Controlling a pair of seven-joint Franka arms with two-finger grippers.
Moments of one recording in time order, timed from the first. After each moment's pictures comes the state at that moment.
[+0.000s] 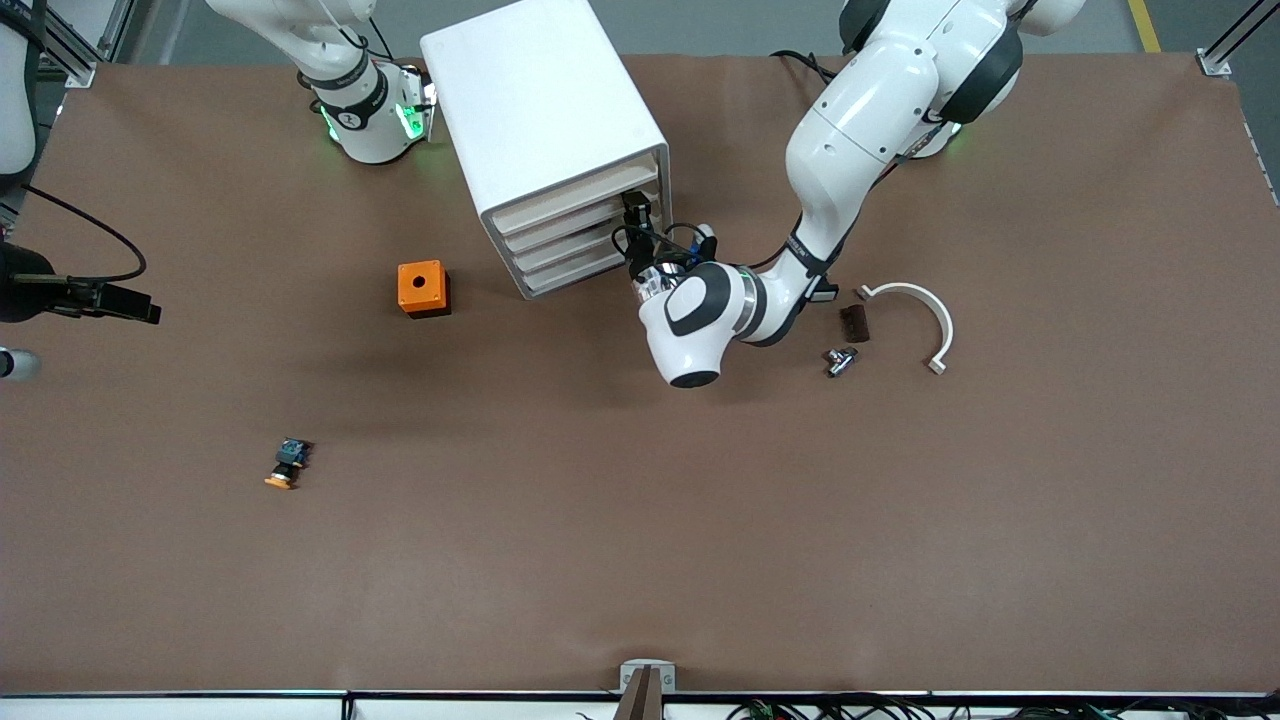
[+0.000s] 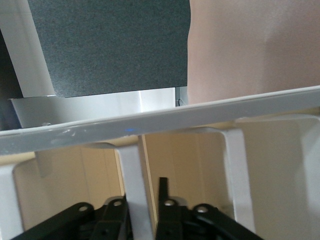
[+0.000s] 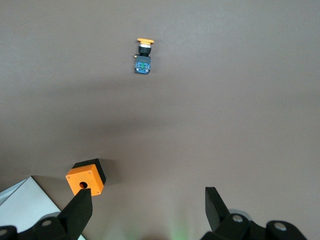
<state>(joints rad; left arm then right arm) -0.60 0.96 -0.19 -1.37 -0.95 1.35 -2.23 -0.05 0.16 -0.07 -1.54 -0.01 1.52 -0.01</state>
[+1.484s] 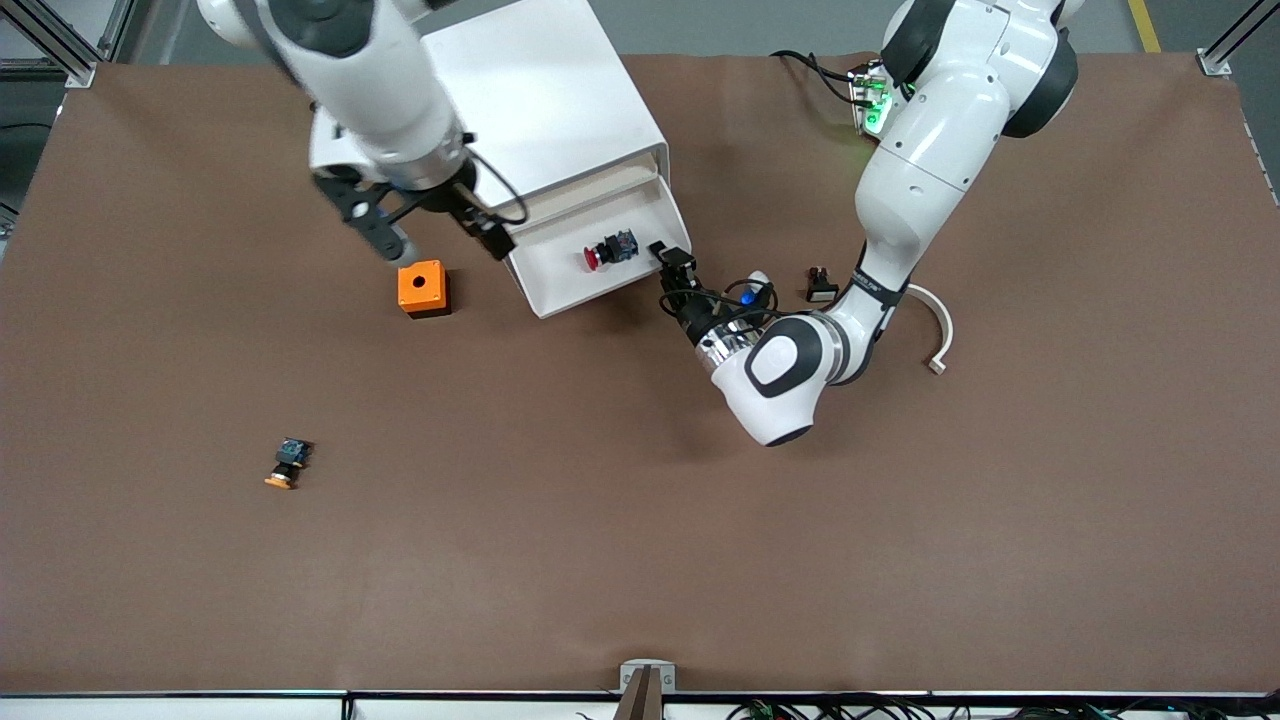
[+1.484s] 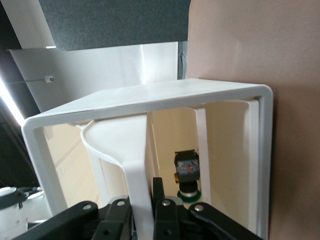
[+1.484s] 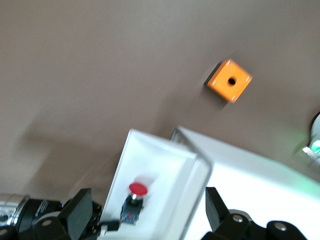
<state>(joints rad) -0.39 0.96 -0.18 -1.35 -1.01 1.34 -2.25 0.68 0.13 -0.05 -1.56 0.09 1.61 1.47</state>
